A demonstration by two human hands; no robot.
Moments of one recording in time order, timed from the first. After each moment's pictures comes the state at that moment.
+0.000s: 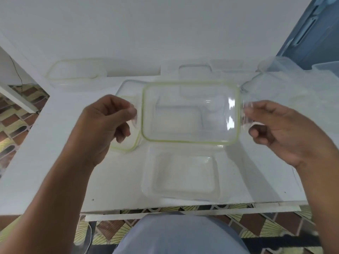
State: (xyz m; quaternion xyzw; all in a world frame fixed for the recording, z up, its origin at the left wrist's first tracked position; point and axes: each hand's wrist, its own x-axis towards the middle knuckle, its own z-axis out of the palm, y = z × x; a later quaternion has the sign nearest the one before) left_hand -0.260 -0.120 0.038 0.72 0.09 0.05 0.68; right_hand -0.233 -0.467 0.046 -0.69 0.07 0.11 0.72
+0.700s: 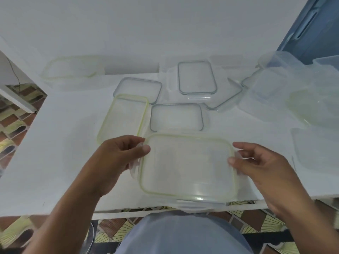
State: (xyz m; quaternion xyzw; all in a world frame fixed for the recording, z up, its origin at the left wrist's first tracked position) left_hand -0.299 -0.126 -0.006 0.71 0.16 -0.14 0.67; right_hand -0.306 -0.451 -0.012 -0.77 0.16 0.07 0.62
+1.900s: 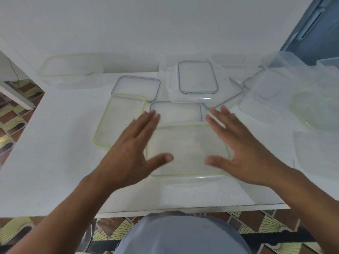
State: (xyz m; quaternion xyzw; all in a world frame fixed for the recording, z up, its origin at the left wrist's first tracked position) left_hand -0.278 -0.143 -0.023 0.96 -0.16 0.03 0.24; right_hand -0.243 -0.445 -0.016 -0.92 -0.31 0.03 0.23
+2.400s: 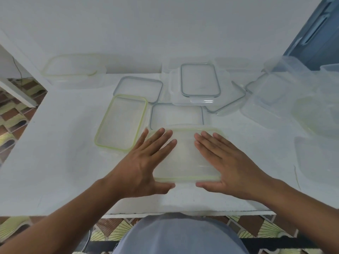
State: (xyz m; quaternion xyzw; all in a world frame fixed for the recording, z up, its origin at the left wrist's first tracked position) left_hand -0.278 -0.148 -0.063 0.93 -0.30 0.04 0.18; right_hand -0.248 -0.438 -0.055 -0.91 -0.41 -0.02 0.07
